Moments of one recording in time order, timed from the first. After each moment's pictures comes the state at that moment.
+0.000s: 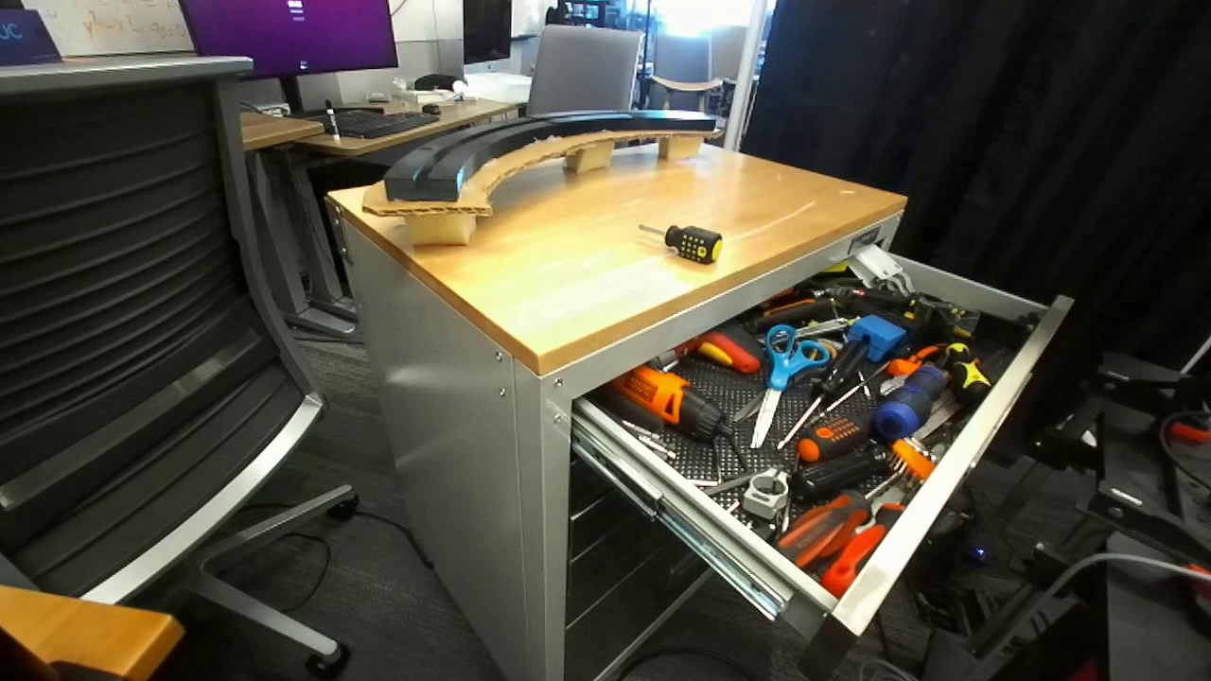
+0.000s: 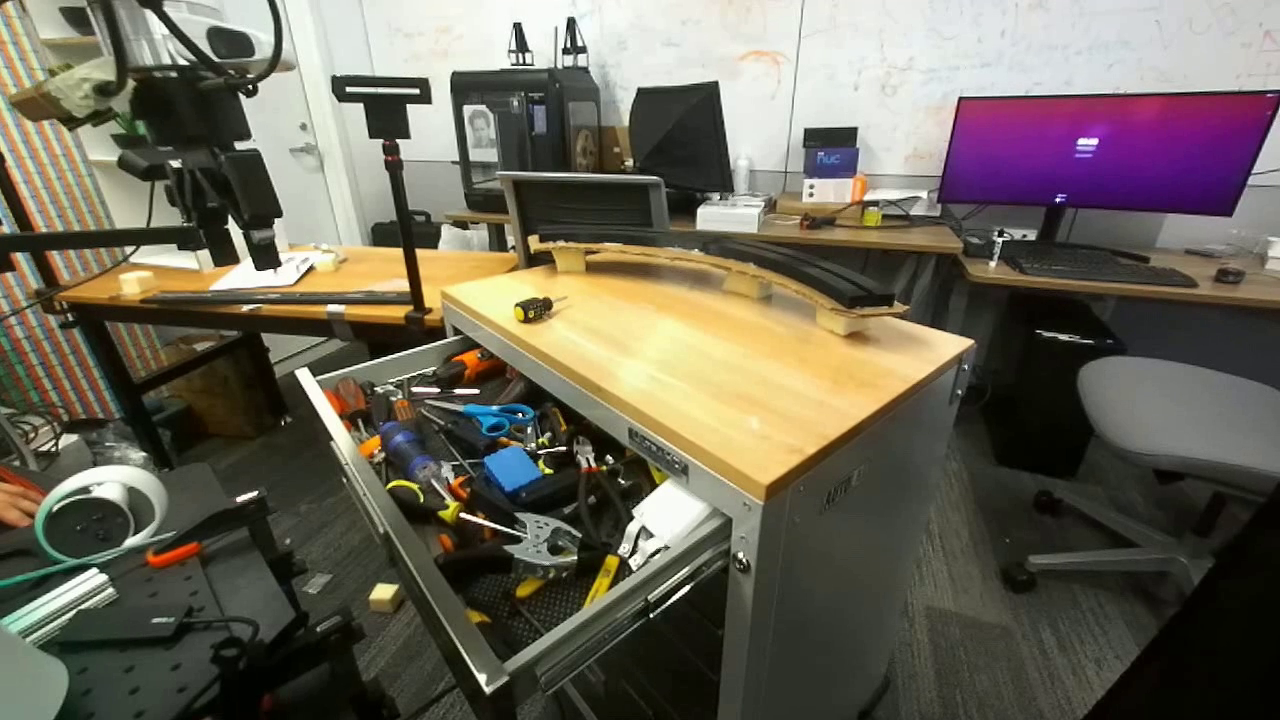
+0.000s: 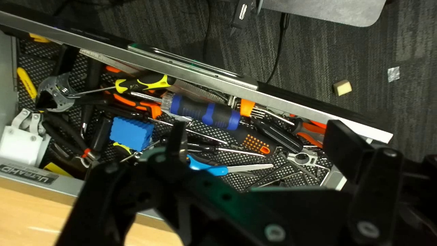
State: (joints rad) arm 0.24 -0.73 0.32 -2.78 0.10 2.05 0.21
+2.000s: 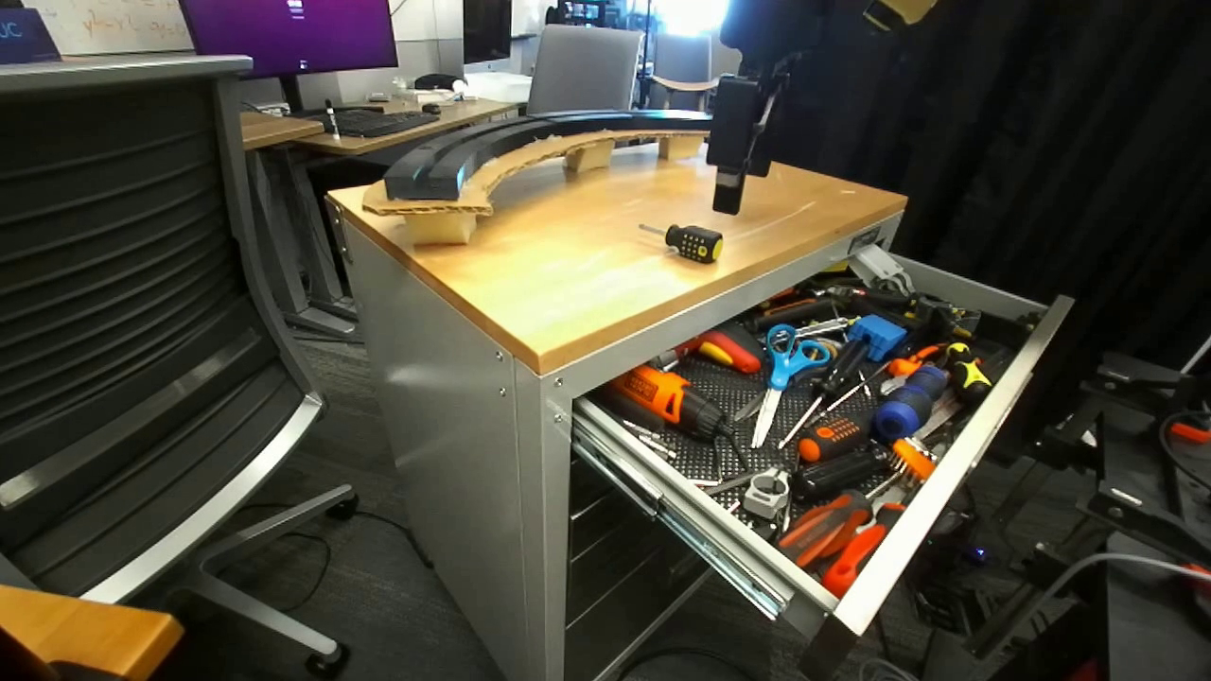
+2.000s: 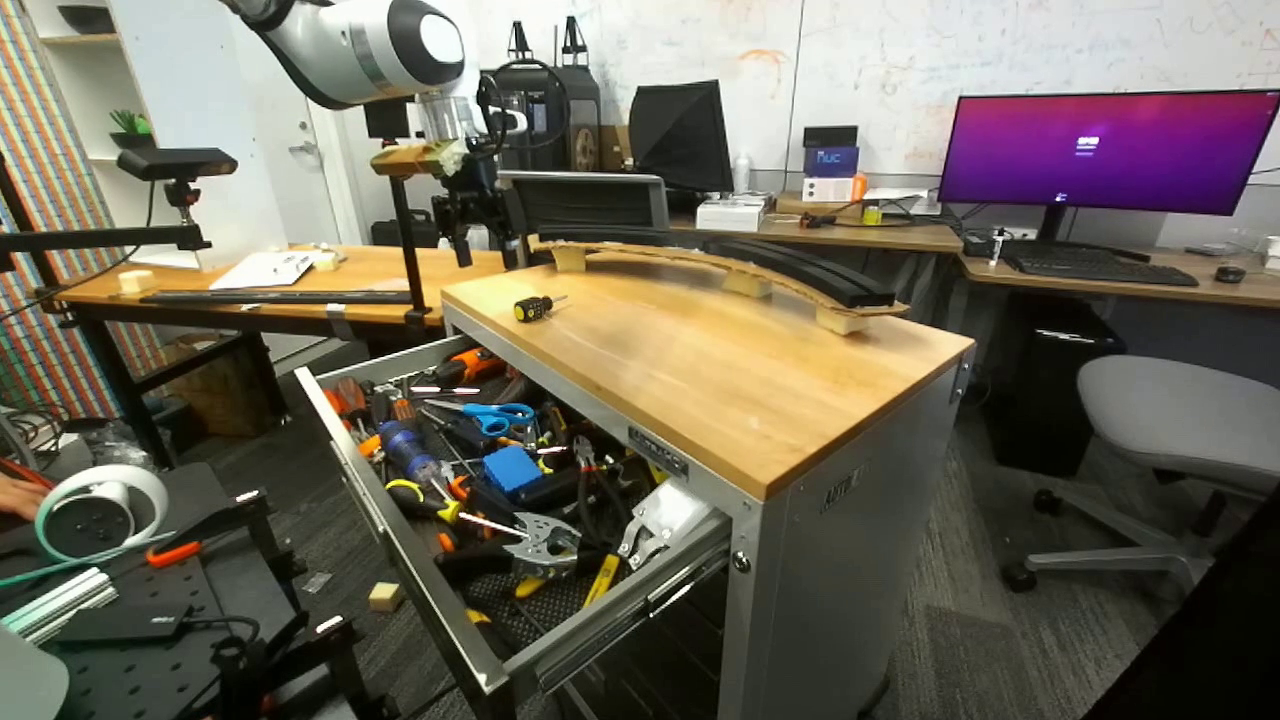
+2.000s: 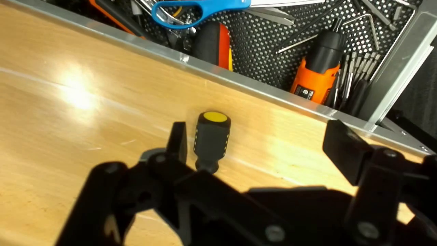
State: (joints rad) arm 0.20 0.24 0.18 -2.02 -0.24 2.24 0.27
